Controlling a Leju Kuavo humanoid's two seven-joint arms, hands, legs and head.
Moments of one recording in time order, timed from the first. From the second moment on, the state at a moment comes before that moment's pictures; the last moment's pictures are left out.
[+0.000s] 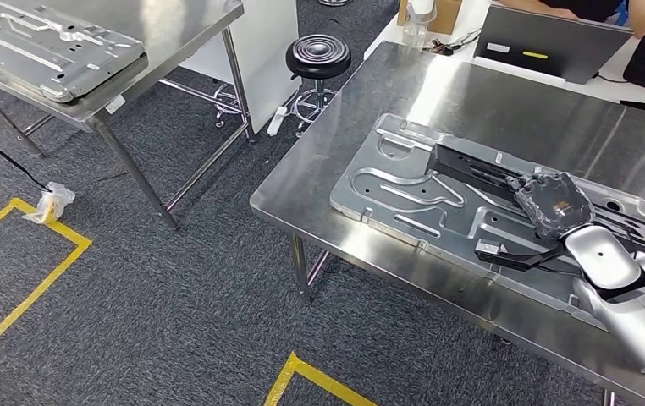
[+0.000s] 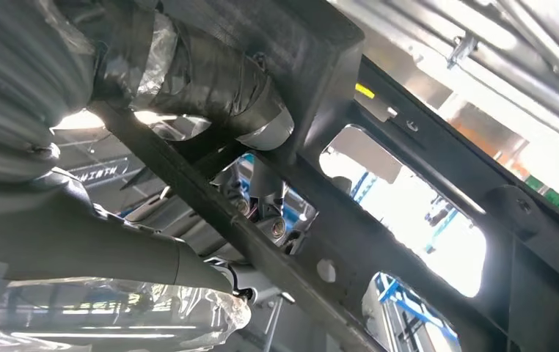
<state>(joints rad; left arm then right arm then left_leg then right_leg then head) 0.04 0.05 1.56 -0.31 -1.49 -0.34 -0.05 -0.17 -0.83 0.15 -1.45 1.37 -0.19 0.06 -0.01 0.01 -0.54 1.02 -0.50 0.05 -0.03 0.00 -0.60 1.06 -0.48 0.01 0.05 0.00</state>
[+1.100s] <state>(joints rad) 0.05 0.05 1.56 -0.31 -1.44 -0.38 -0.06 -0.25 -0.74 0.26 -1.63 1.01 -0.08 -0.09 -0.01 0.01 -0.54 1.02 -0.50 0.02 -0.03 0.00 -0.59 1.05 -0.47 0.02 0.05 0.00</state>
